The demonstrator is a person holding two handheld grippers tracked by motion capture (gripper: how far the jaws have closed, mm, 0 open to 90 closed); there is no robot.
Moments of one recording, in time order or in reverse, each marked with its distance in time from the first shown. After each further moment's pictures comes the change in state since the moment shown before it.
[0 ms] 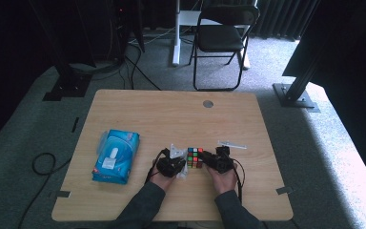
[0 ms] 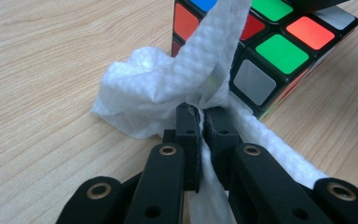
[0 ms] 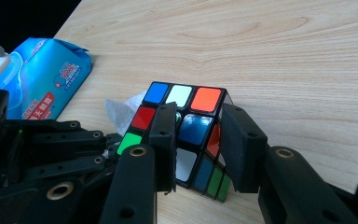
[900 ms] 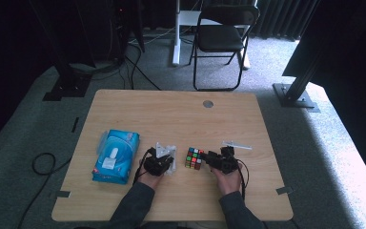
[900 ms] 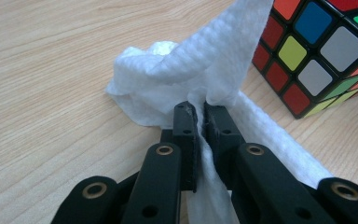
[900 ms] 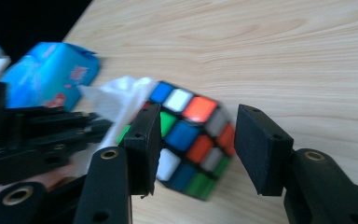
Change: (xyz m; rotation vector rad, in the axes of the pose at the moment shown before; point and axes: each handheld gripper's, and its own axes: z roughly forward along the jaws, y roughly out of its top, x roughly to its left) left arm 0.030 -0.017 -0.020 -0.018 0.110 -0.027; right arm -0.010 0.001 -0.013 -0.006 0.010 0.002
